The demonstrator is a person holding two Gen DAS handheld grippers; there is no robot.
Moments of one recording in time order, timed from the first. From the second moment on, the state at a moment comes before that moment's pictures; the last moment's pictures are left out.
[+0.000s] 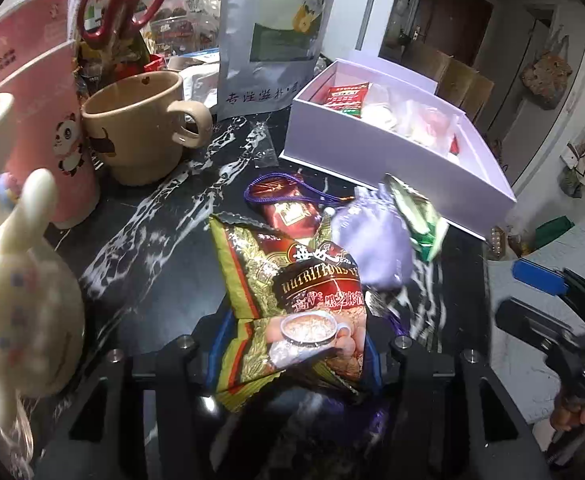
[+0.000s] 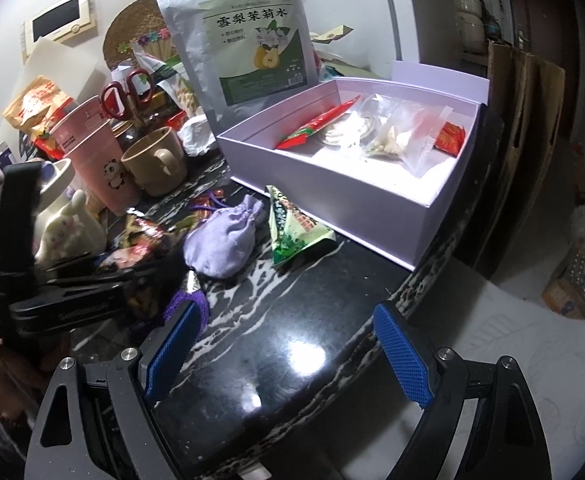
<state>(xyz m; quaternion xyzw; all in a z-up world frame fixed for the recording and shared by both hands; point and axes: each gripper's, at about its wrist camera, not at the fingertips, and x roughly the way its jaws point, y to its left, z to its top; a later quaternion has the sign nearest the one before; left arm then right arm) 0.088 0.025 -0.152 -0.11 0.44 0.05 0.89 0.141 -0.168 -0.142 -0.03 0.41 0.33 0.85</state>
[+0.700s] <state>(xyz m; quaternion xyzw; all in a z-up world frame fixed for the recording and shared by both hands) 0.067 0.024 -0.143 -0.12 0.43 0.08 0.89 0.194 -0.124 -0.162 -0.07 0.42 0.35 0.84</state>
